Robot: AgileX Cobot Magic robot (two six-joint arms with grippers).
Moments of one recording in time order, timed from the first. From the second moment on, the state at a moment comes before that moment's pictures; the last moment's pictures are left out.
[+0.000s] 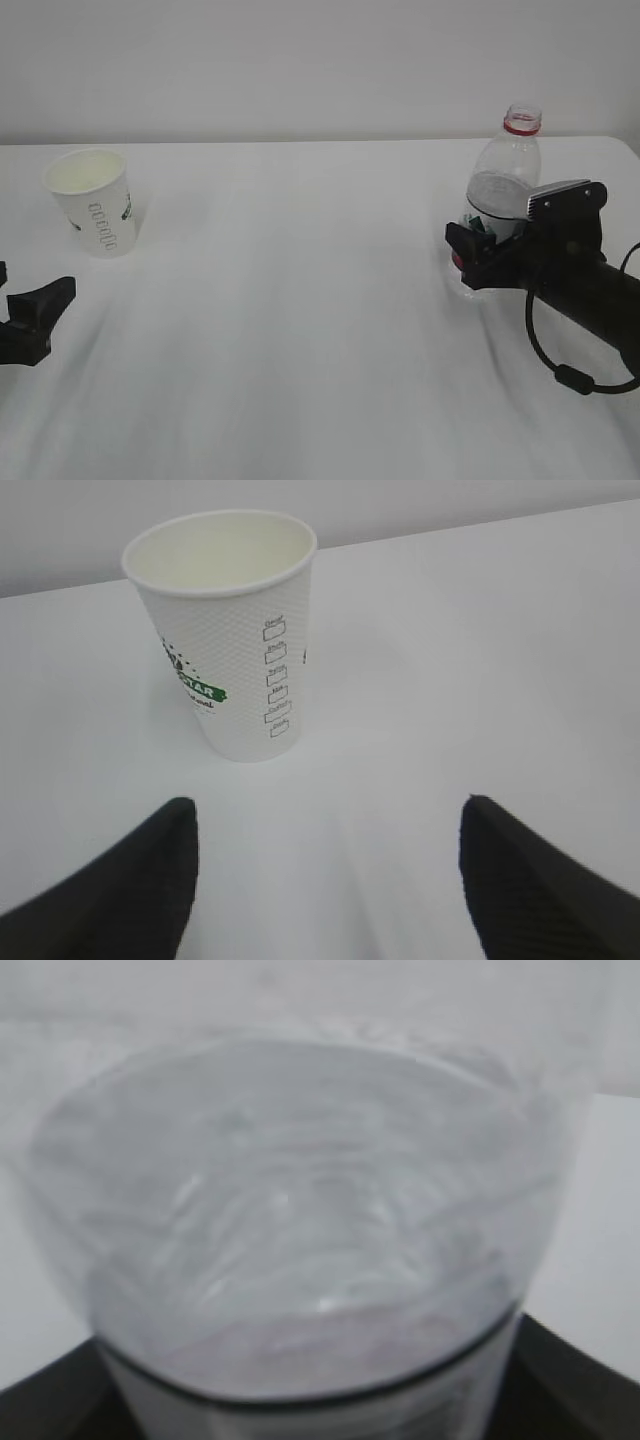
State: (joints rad) left arm -0.11 1.68 -0.16 0.12 -1.14 0.00; right arm 0.08 2.11 -0.65 -0.30 -1.14 0.06
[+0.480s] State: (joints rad) left arm -0.11 1.68 -0.16 0.12 -1.14 0.00; right arm 0.08 2.02 -0.65 -0.35 -1.07 0.04
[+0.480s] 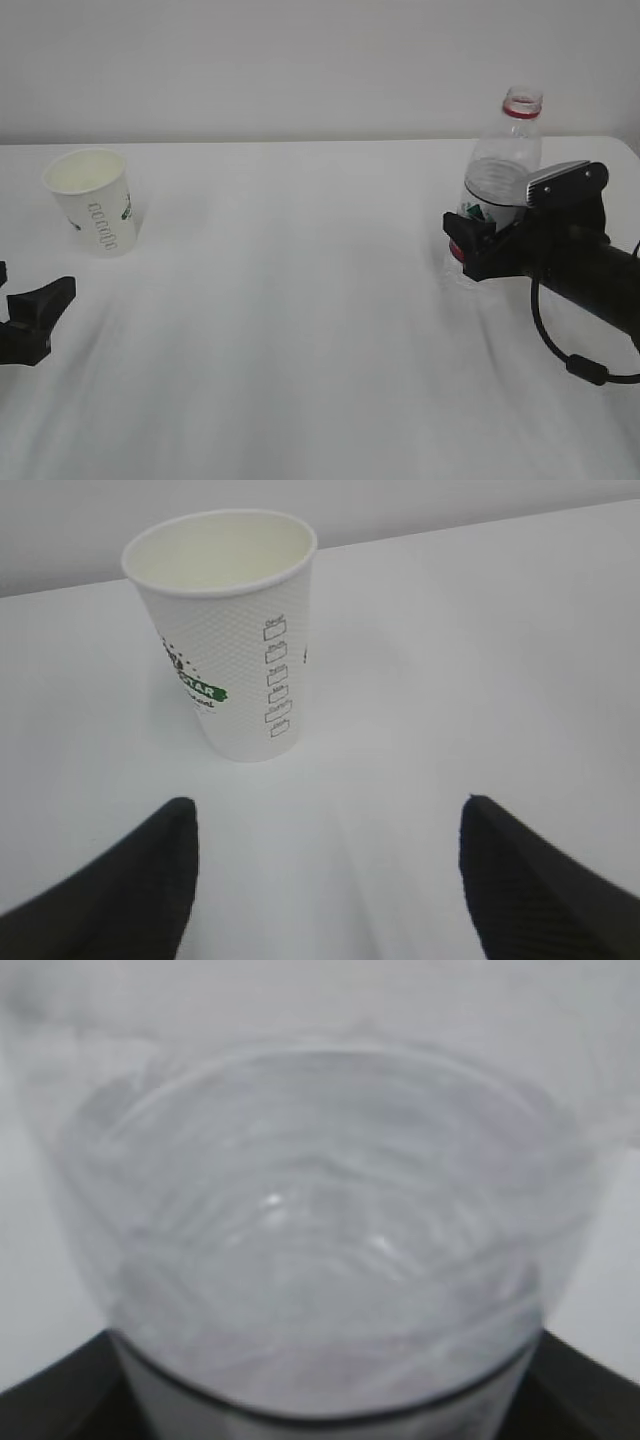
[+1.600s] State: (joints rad) left arm -0.11 1.74 -0.23 0.08 -1.14 0.00; right arm 0.08 1.84 -0.65 -0.45 -0.94 0.04
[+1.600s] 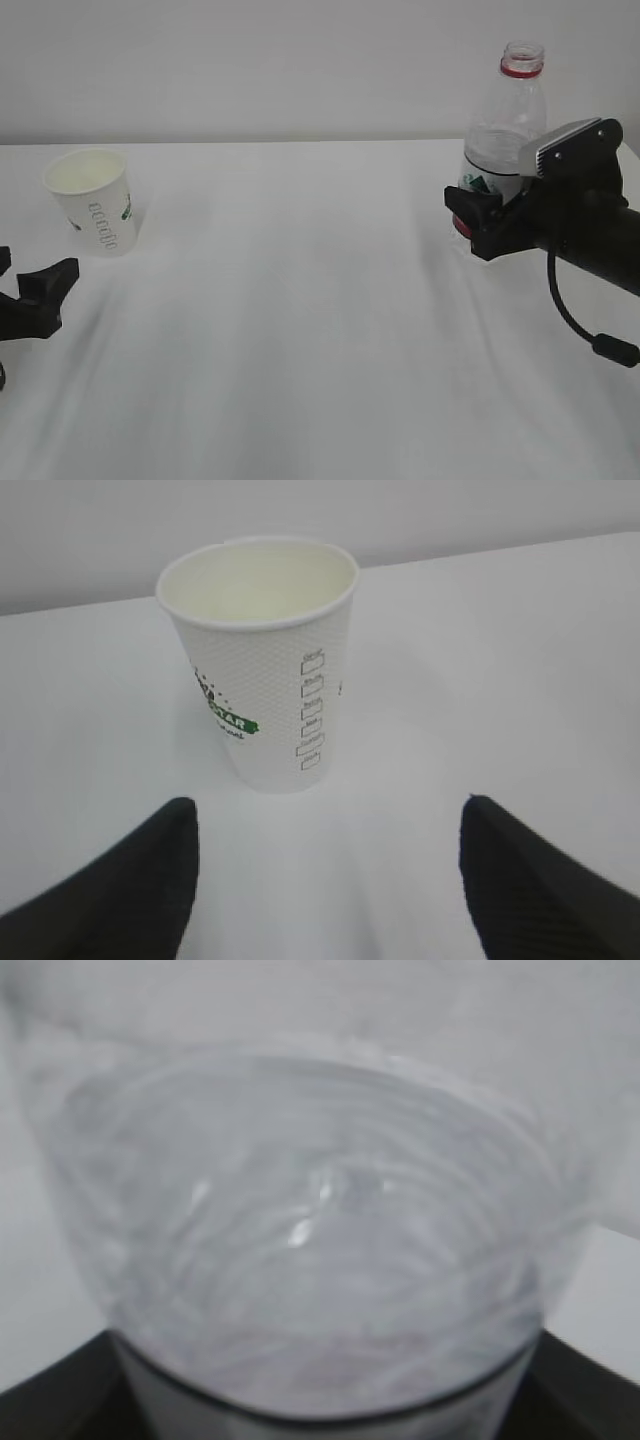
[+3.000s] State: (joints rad) left arm -0.11 2.09 -0.59 0.05 -1.14 -0.03; right arm 0.08 1.84 -0.65 -0.45 -0.93 0.04
